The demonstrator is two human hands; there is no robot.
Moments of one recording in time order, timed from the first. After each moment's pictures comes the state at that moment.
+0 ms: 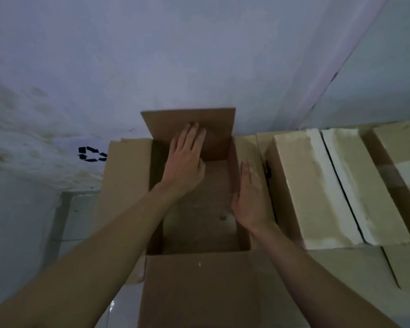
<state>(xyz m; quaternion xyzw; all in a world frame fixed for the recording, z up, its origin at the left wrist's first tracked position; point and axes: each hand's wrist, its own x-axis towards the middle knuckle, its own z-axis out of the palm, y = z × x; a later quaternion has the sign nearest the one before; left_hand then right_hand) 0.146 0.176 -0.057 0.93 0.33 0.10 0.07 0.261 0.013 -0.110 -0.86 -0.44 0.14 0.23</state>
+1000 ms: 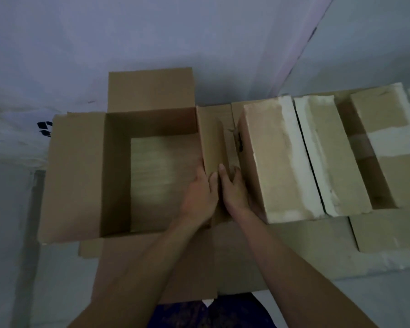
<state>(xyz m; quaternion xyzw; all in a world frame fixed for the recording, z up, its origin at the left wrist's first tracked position) 0.198 0.013 -0.092 0.76 0.51 0.04 0.40 0.287 -0.034 -0.150 -0.83 -0.10 0.41 0.37</state>
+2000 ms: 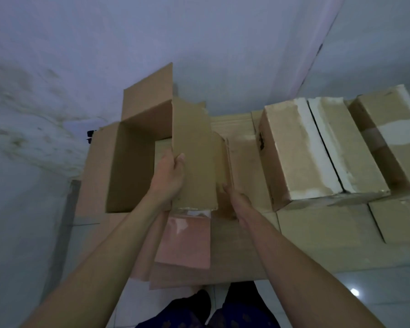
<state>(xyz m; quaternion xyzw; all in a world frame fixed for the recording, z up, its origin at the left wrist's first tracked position) 0.062 0.060 -0.021 0.72 0.51 0.17 0.44 0.198 -0.059 -0.144 -0.75 0.03 0.54 0.39</state>
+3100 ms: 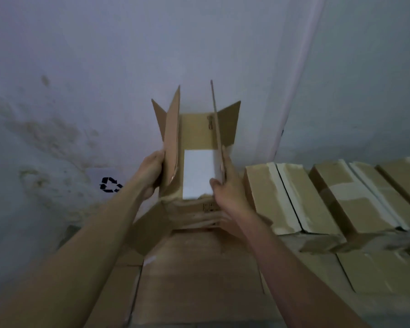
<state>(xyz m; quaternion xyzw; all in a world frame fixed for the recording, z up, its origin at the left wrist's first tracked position) 0.048 0.054 0.112 0.56 0.48 0.27 0.62 0.197 -0.087 0.089 -0.70 -0.42 0.24 0.53</state>
